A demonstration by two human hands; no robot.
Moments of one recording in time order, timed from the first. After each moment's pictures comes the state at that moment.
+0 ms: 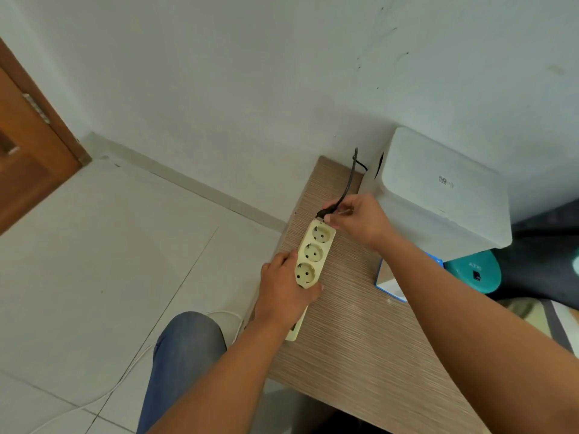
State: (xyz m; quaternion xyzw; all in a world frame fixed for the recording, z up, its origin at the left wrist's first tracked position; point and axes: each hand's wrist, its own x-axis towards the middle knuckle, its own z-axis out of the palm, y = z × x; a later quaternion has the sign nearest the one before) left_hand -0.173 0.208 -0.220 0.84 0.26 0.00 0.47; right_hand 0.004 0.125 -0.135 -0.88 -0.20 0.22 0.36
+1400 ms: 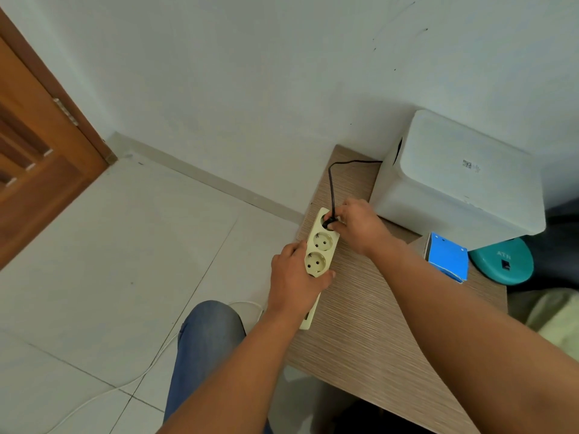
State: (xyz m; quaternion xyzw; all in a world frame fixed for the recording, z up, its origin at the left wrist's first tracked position) left_hand -0.178 0.210 -0.227 0.83 0.30 0.03 0.47; right_hand -0.012 0.132 -0.178 -0.91 -0.35 0.16 0.13
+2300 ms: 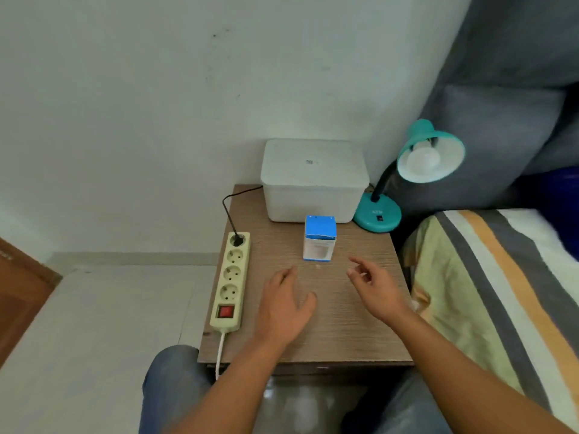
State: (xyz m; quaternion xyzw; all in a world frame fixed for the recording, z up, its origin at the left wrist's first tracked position) left_hand -0.221 0.099 -0.157 0.92 0.11 -0.02 0.37; right_hand -0.152 -0.095 -0.154 -0.90 -0.01 0.09 0.43
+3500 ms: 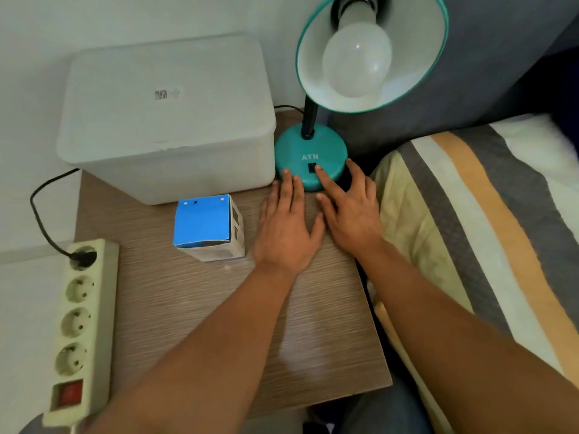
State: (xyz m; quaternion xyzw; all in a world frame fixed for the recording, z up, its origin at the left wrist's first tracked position) left_hand -0.015 -0.069 -0.249 0.98 -0.06 -0.04 0.17; right_hand 0.006 -0.214 -0.248 -0.98 -0.02 -0.04 0.21
